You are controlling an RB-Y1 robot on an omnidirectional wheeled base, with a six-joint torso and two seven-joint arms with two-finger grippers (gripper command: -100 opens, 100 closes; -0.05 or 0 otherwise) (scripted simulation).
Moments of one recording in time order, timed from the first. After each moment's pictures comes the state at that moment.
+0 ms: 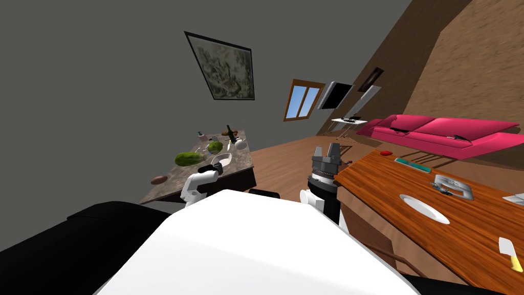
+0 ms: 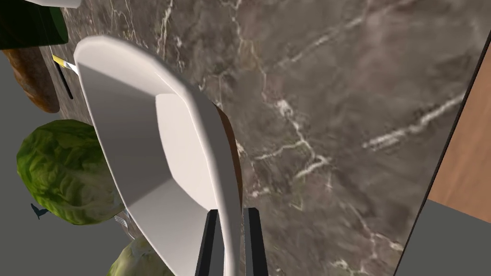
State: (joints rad) left arm 0.34 0.17 0.40 -2.14 0.10 1.10 0.18; right arm 0.54 0.02 0.02 -2.36 -0.01 -0.49 0.16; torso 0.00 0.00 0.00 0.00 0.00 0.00
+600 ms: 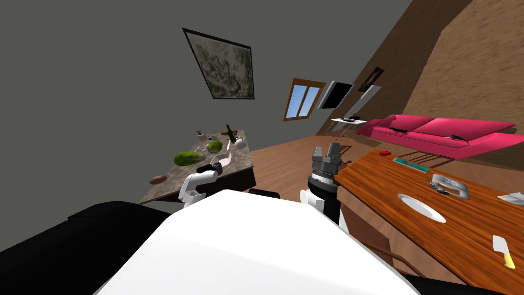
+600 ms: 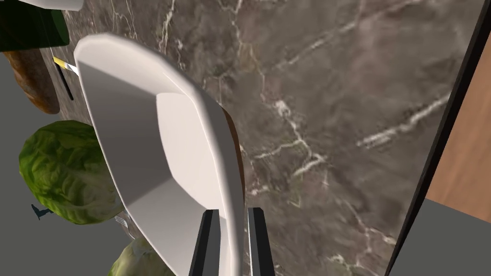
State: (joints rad) left arm 0.35 0.17 0.40 -2.17 0.11 1.12 0.19; right arm 0.54 0.02 0.02 -2.36 -0.01 -0.49 0.16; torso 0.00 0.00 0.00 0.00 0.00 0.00
